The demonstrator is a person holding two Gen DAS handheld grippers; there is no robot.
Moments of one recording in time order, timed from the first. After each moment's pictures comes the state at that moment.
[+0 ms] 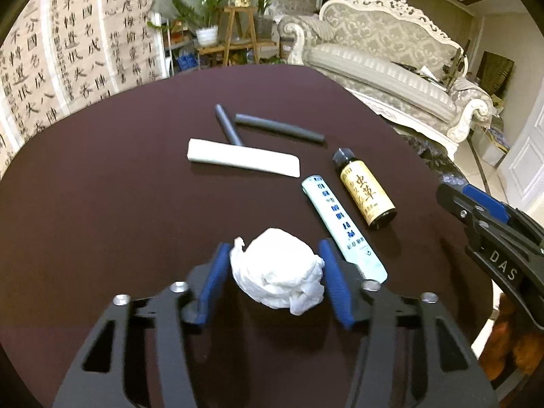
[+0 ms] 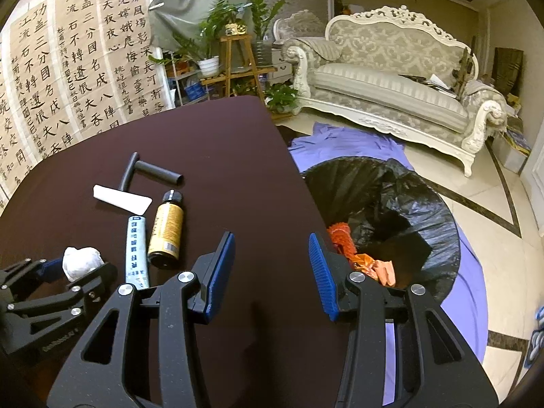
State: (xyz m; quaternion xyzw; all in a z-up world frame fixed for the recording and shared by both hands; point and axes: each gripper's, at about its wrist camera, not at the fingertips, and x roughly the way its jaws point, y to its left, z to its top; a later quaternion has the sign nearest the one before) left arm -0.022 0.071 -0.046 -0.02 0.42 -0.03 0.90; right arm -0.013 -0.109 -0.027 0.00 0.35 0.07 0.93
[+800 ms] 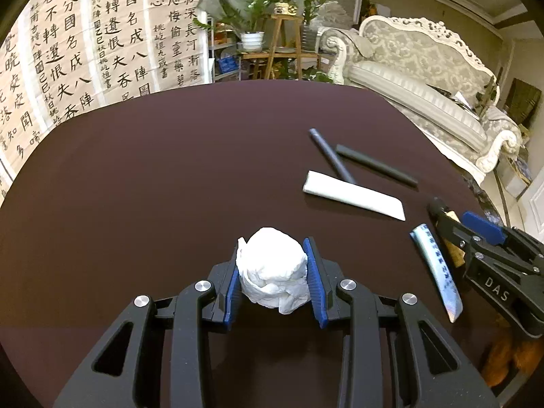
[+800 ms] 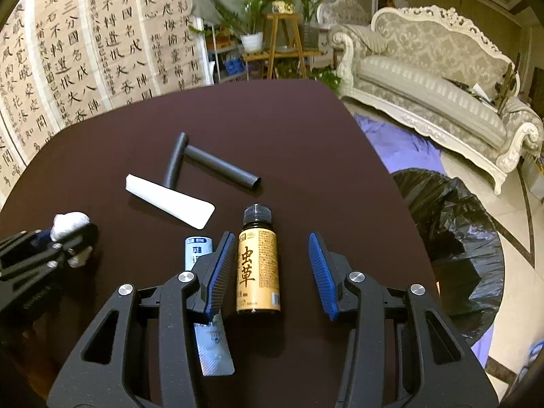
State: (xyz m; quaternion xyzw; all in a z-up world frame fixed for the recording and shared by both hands) left arm -0.010 0.146 -0.039 -0.05 0.41 0.04 0.91; right arm 0.029 -0.032 -0.037 -0.04 0.40 0.14 0.90
